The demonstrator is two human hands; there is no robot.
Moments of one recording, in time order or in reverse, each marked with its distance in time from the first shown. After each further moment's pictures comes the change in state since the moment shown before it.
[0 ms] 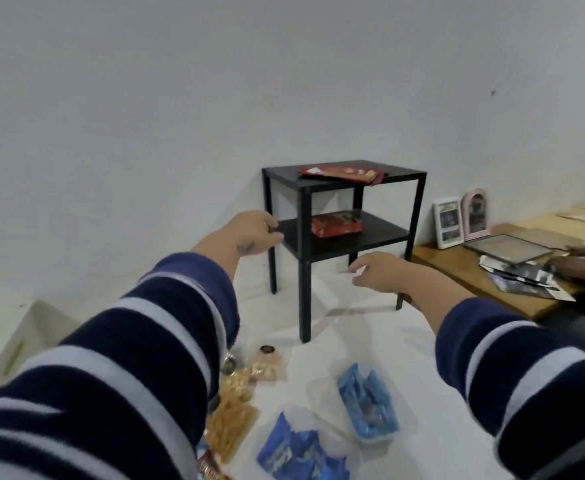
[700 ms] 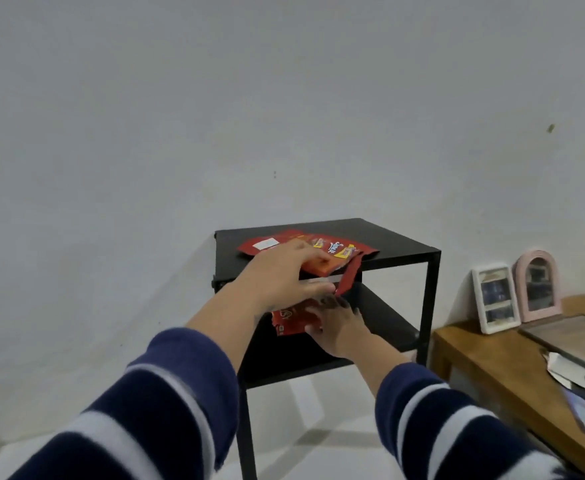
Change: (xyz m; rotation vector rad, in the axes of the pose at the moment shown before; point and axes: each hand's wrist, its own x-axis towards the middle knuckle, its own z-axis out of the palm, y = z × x) left_hand 0.225 0.119 0.074 0.220 0.194 0.309; right_hand 0.273 0.096 -0.027 -0.189 0.077 -0.251
